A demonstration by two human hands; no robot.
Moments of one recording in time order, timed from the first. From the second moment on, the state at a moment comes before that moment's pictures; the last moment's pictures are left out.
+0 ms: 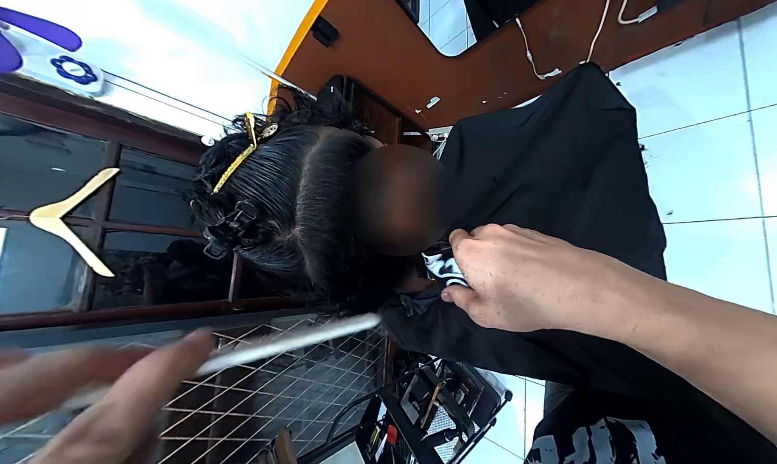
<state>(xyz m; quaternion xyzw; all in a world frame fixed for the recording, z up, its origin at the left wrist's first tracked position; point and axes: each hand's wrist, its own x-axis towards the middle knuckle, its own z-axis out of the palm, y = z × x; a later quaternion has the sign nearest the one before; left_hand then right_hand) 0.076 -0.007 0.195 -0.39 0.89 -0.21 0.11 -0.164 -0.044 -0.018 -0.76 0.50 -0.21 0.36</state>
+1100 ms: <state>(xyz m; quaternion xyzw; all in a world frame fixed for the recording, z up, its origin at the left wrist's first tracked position) 0.063 -0.063 0.147 -0.35 0.85 -0.36 0.18 -0.152 -0.056 -0.013 -0.72 0.48 -0.29 0.41</state>
